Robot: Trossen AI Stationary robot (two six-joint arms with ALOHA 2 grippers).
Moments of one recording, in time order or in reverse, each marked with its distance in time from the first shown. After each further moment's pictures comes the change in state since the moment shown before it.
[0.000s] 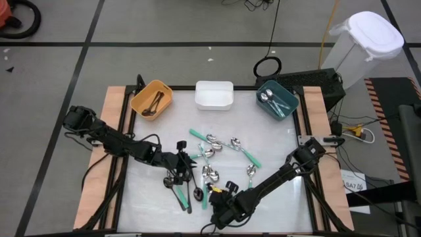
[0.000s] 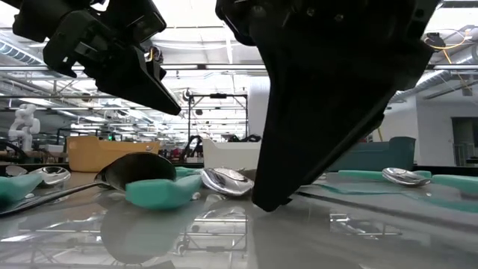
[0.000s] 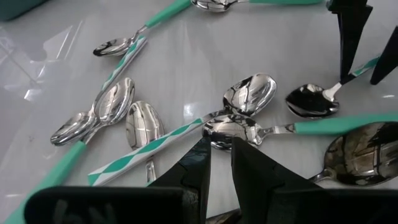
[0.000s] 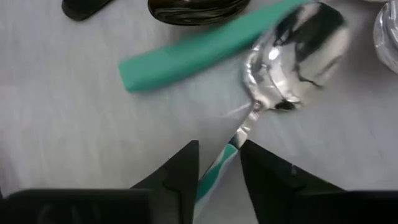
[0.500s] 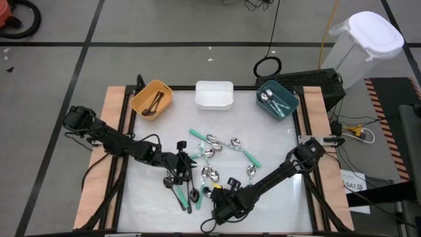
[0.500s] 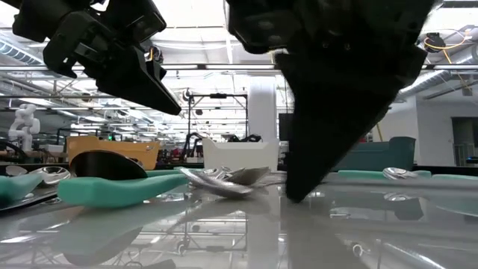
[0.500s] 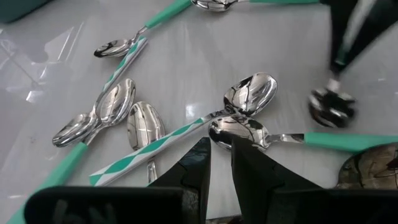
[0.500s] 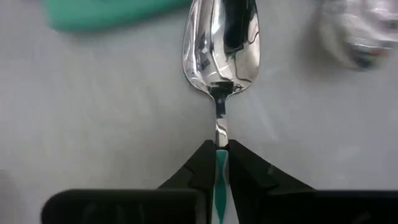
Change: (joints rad) left arm 0.000 0.001 0.000 0.001 -0.003 0.009; right arm -0.035 -0.029 -0.002 -0.130 -0.021 -0.040
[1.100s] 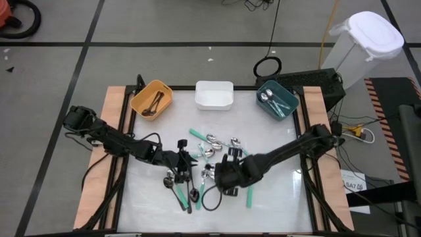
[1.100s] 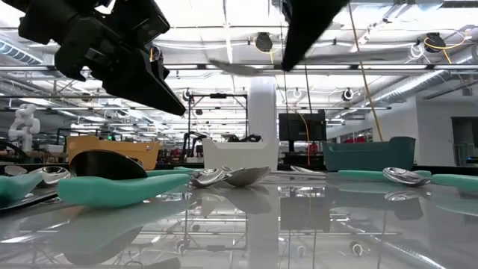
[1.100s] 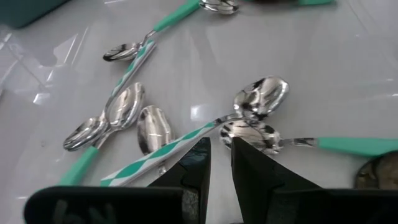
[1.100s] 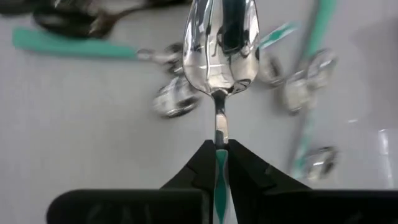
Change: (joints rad) left arm 0.026 0.004 0.000 0.017 -0.001 0.028; right arm -0.176 -0.304 -0.001 -0.273 0.040 -0.530
